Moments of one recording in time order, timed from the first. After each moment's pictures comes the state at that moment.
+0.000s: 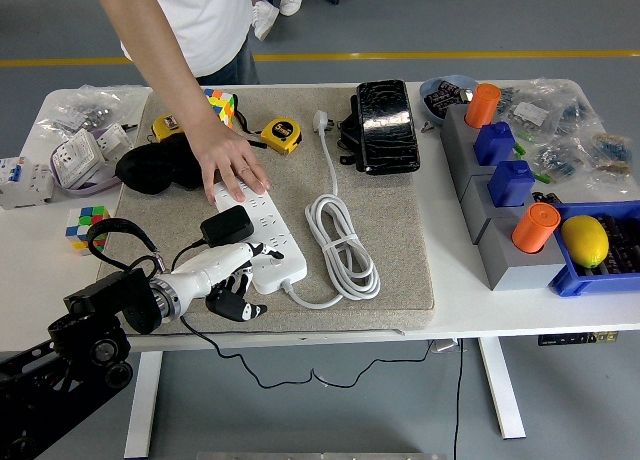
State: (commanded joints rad) left arm -0.28 0.39 -0.82 -1.58 1.70 -0.08 0.30; right arm -0.14 -0.24 1.23 0.37 -0.37 -0.14 0.06
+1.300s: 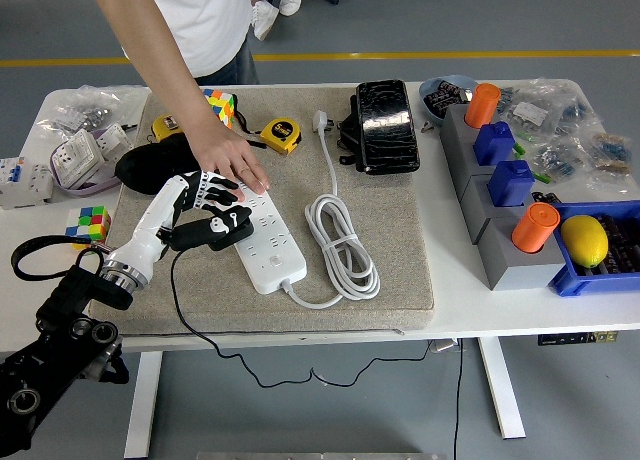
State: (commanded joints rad) left arm -0.24 0.32 -0.93 -1.34 1.26 0.28 -0.16; right arm -0.14 -0.24 1.23 0.37 -0.37 -0.14 0.06
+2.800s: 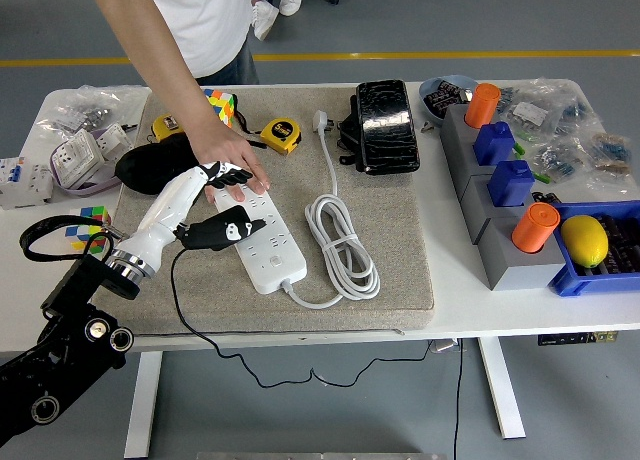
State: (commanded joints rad) left arm -0.26 0.33 -0.91 -1.40 1.54 0.30 -0.12; right arm -0.15 -0.24 1.23 0.37 -0.37 -0.14 0.06
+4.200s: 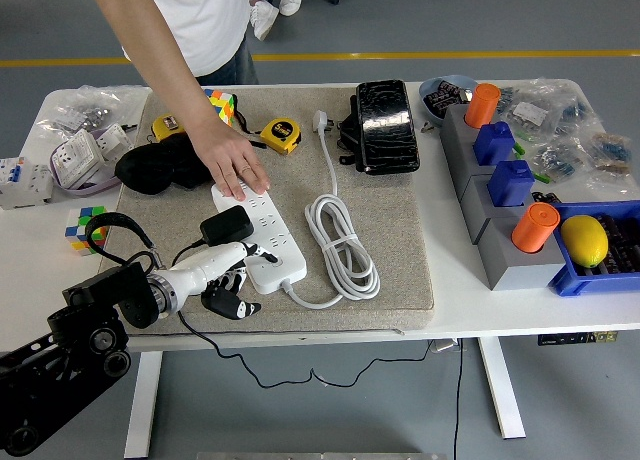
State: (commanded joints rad) left arm -0.29 0.37 -0.83 -1.54 1.73 -0.18 0.38; right arm -0.14 -0.24 1.24 0.37 -0.38 -0.14 0.06
